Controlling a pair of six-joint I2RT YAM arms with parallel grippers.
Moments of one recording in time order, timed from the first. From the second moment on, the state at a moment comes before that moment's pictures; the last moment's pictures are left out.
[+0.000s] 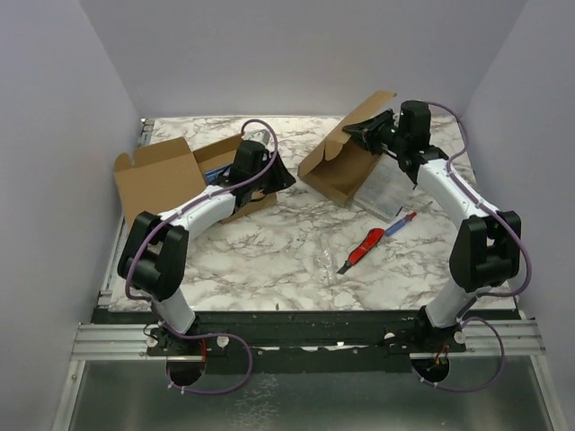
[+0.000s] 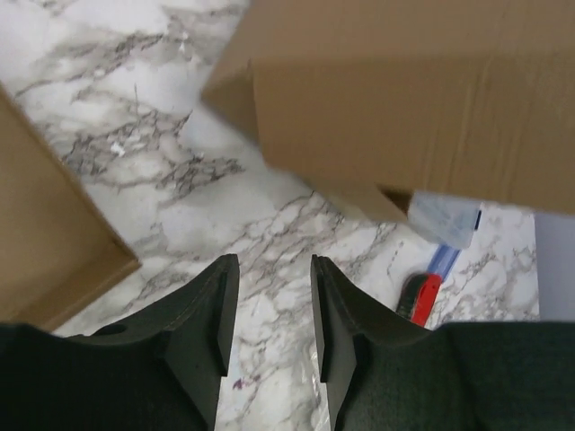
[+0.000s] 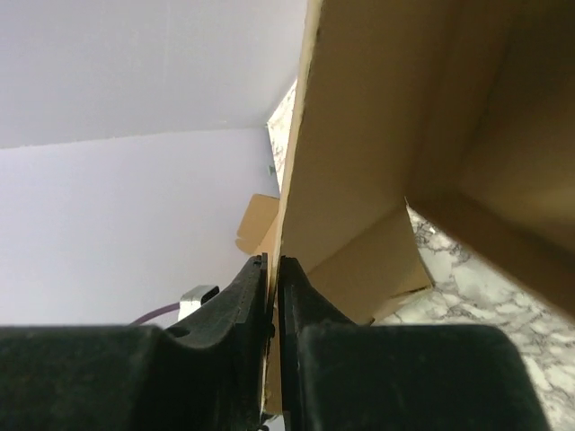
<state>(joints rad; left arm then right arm) -0.47 1.65 1.10 0.01 0.17 -0.66 0.19 1.67 1.34 -0.01 -0.36 1.21</state>
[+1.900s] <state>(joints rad) -0.52 2.05 1.35 0.42 0.23 -0.90 0.29 2.00 1.78 -0.02 -0.47 1.04</state>
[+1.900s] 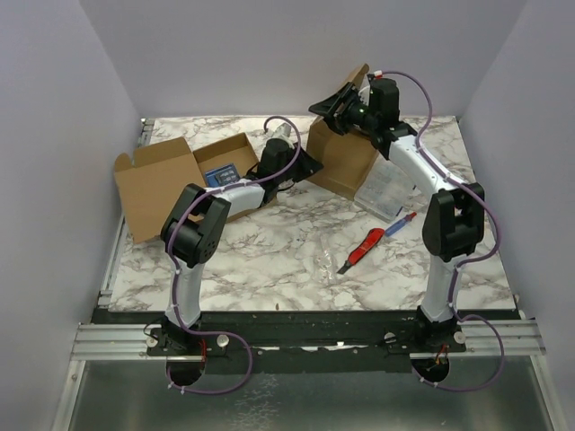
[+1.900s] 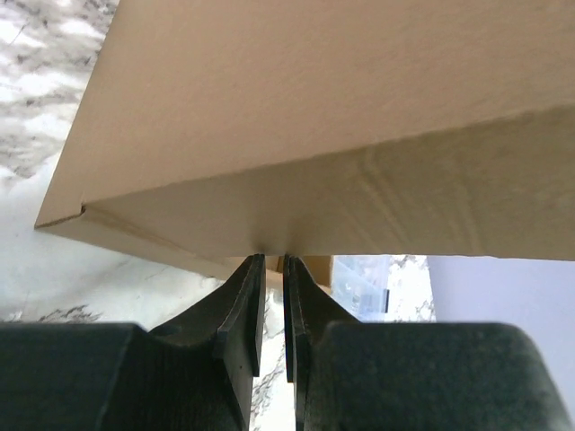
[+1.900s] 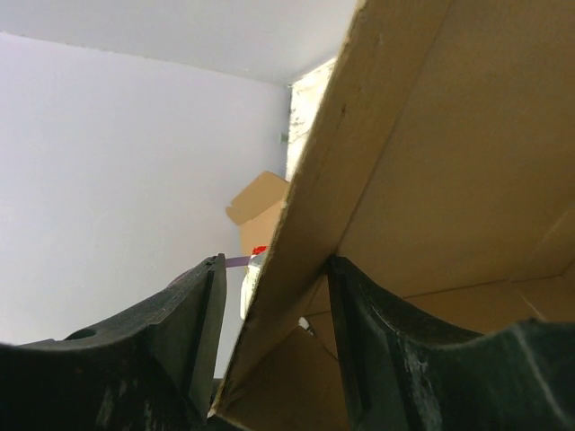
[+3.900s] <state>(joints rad) -0.55 2.25 1.53 0.52 0.24 -0.87 0.29 1.97 1.76 -0.09 -0.45 0.83</state>
